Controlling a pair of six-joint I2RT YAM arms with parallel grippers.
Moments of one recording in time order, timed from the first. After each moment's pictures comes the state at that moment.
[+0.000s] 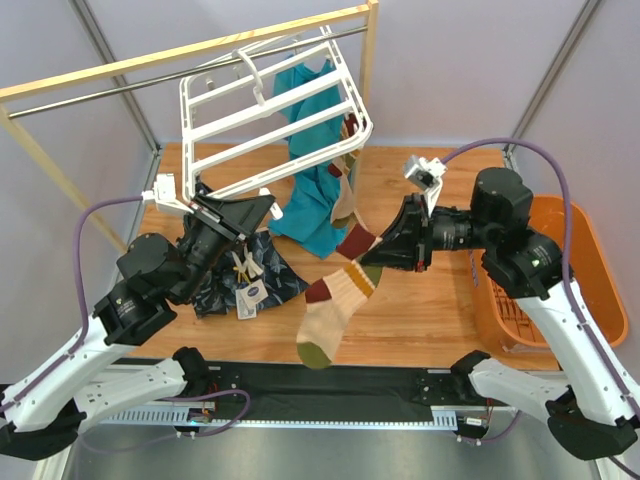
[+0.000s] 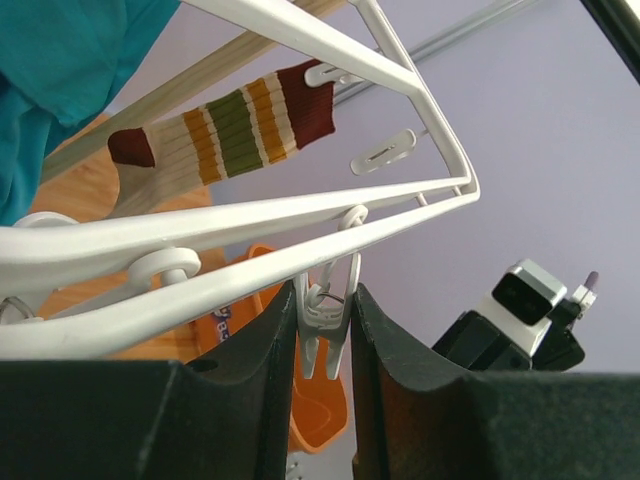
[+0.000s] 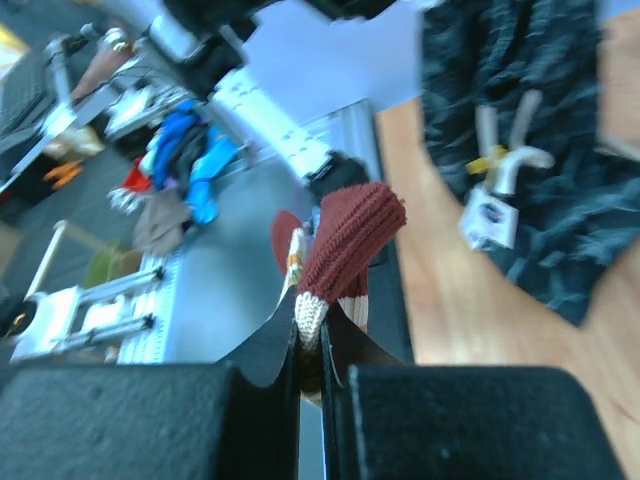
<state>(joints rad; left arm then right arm) -0.92 0.74 1.08 -0.18 -0.41 -1.03 0.53 1.02 1.42 -0.58 -0.98 0.30</state>
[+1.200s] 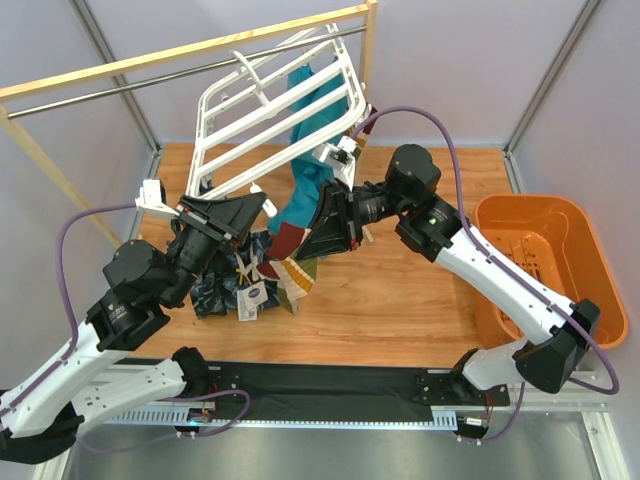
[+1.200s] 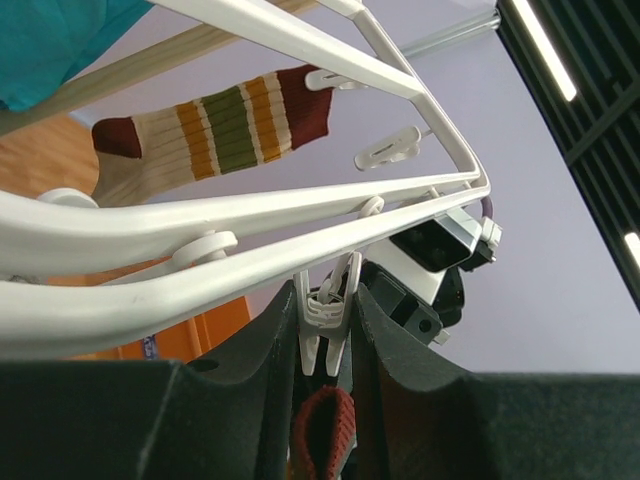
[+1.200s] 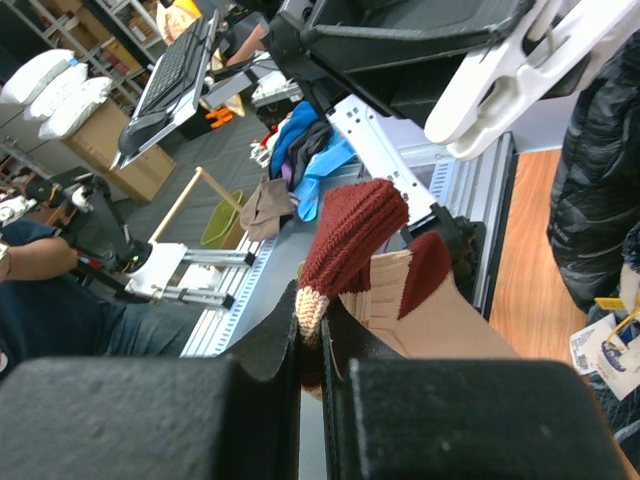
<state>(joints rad) -0.92 0.70 1.07 -0.14 -0.39 -1.18 0.76 1.39 1.45 0.09 -1.20 0.66</state>
